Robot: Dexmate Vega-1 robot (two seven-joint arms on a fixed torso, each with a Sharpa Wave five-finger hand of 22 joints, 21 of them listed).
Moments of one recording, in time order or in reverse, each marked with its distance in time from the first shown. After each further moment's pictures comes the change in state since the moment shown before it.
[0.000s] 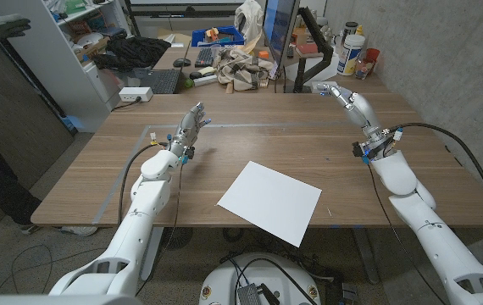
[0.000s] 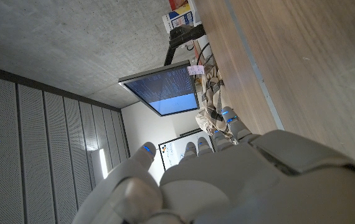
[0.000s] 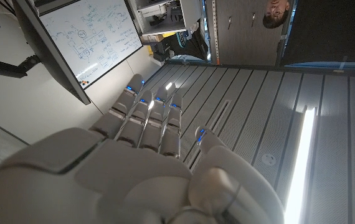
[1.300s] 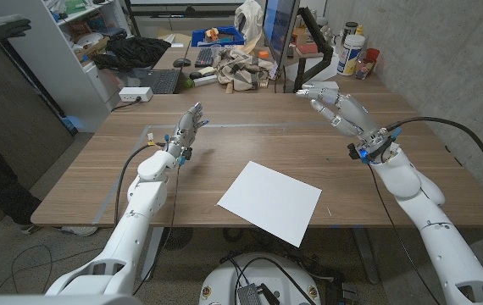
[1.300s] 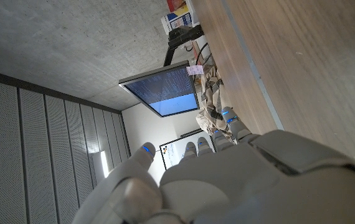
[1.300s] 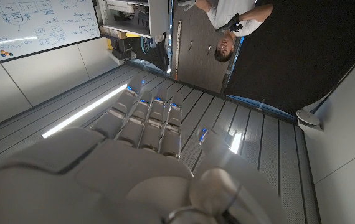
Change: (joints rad) left arm 0.007 0.017 -0.003 -0.002 0.003 -0.010 -0.010; left_hand -0.005 -0.005 0.000 0.000 0.000 0.000 0.000 0.000 0.000 0.000 0.000 0.000 0.000 0.000 0.000 0.000 0.000 0.000 0.000 -0.008 0.000; right arm -0.038 0.051 0.108 -0.160 -0.324 0.177 -0.042; right_hand 0.007 -0.007 0.011 -0.011 0.008 0.010 0.000 -0.005 0.000 0.005 -0.005 -0.006 0.000 0.000 0.000 -0.016 0.000 0.000 0.000 -0.004 0.000
